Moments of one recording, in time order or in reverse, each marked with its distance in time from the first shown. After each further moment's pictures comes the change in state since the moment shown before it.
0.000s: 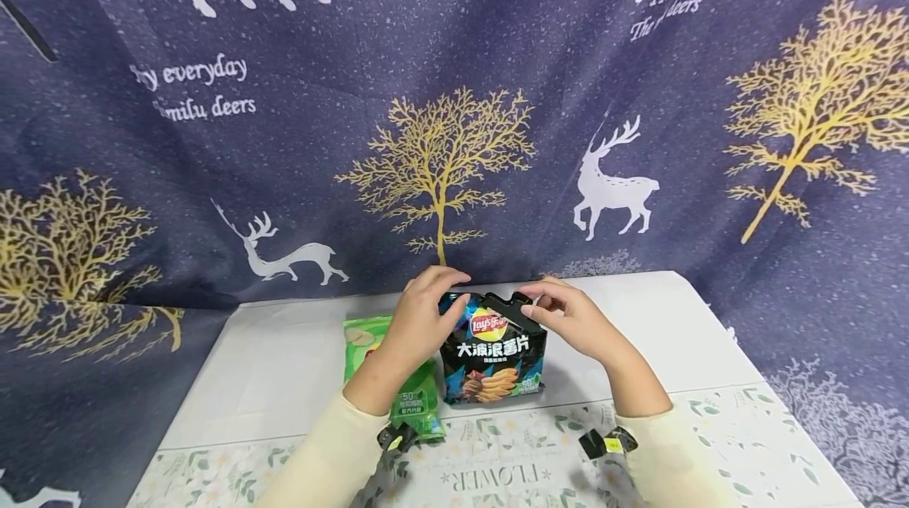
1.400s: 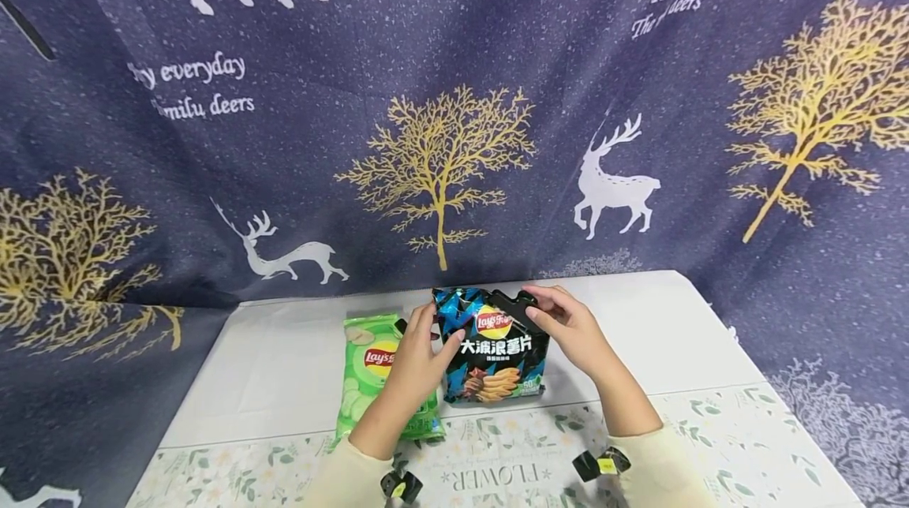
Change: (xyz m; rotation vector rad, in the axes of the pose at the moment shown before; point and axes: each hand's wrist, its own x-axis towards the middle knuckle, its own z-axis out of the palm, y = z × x) left_hand -0.054 -0.026 0.038 -0.207 -0.101 -0.381; right_hand -0.014 0.015 0.022 0.189 0.156 0.058
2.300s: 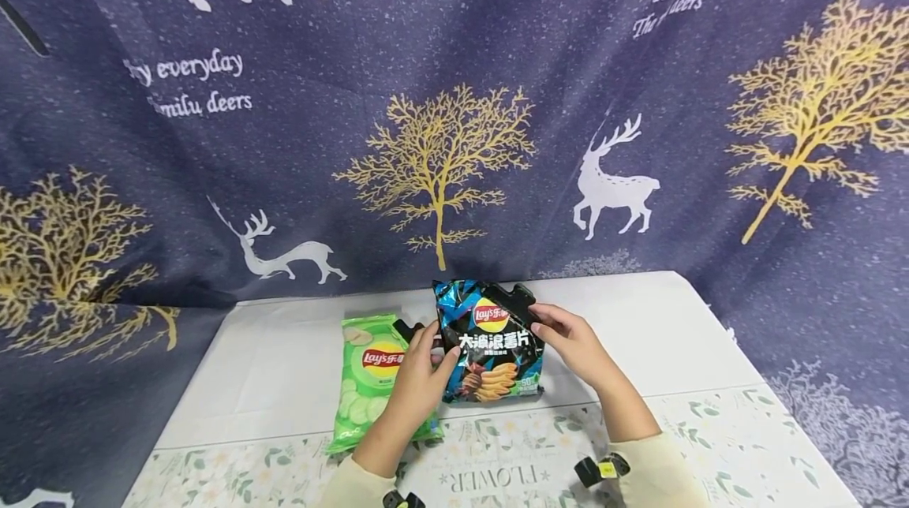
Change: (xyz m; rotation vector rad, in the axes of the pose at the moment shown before) left_hand -0.012 -0.023 0.022 -0.064 -0.013 -0.076; right_hand -0.009 0.037 0.001 -0.026 -0.039 0.126
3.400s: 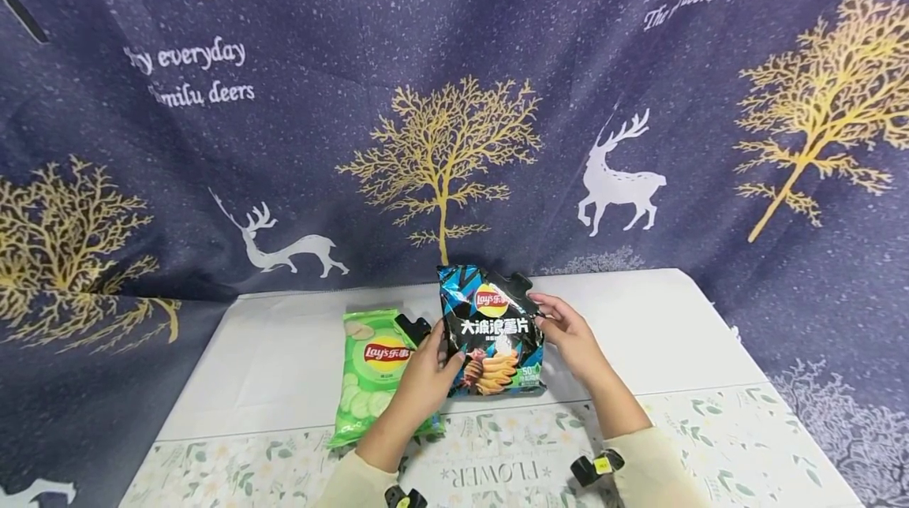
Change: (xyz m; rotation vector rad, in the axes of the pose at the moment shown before) left_hand 0.002 -0.010 0.005 -0.049 -0.129 -0.085; right_hand 0.012 0.026 0.014 0.215 0.046 0.024
